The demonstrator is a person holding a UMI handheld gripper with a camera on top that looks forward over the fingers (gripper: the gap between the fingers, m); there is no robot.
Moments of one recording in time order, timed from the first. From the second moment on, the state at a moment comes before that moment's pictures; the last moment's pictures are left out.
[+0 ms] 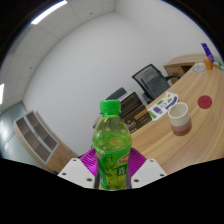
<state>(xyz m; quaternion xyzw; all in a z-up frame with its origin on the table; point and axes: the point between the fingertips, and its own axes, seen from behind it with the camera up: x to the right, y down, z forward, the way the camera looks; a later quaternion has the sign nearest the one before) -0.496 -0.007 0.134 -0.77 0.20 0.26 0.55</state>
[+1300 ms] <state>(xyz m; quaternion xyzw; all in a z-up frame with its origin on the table) -0.269 0.074 0.248 -0.76 0.25 0.21 0.56</state>
